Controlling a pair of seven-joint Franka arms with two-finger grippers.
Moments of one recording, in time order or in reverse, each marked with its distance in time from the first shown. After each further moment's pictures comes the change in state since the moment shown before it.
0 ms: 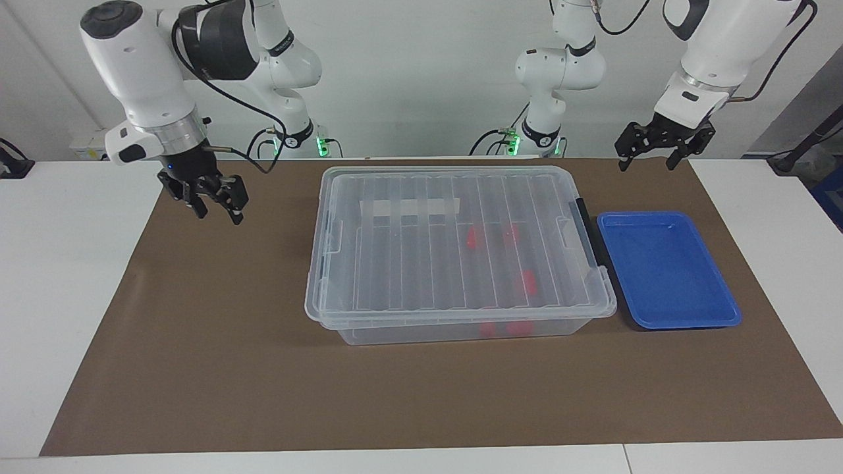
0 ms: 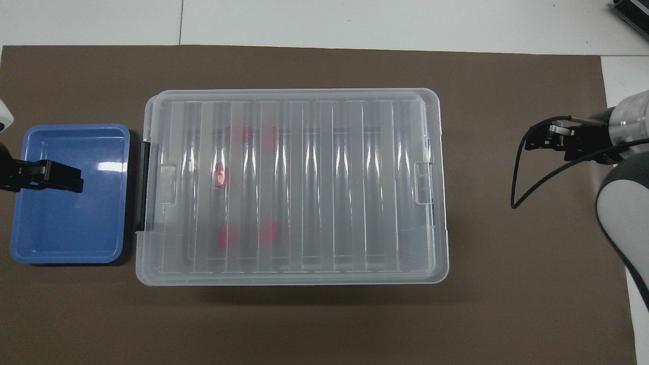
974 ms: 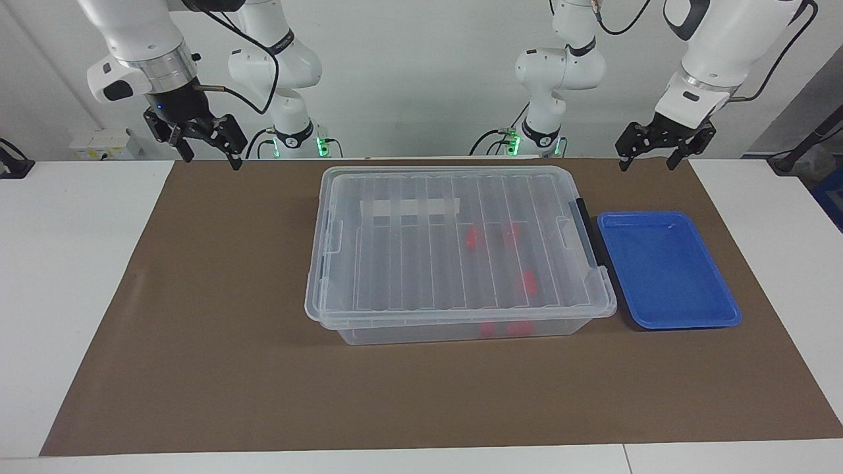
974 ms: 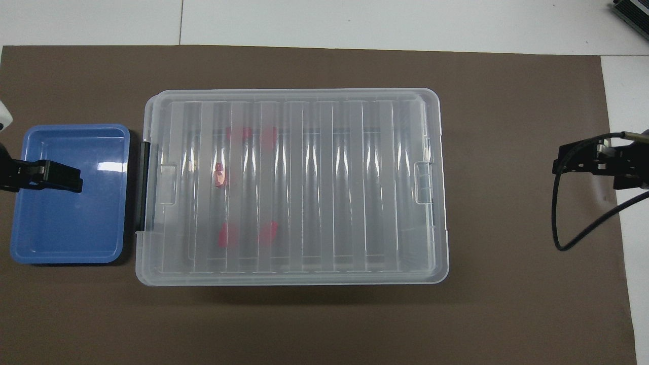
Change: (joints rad) left arm 0.001 0.000 0.000 0.000 0.000 0.000 0.000; right arm 0.003 -0.055 0.027 0.108 -0.001 -0.253 0.000
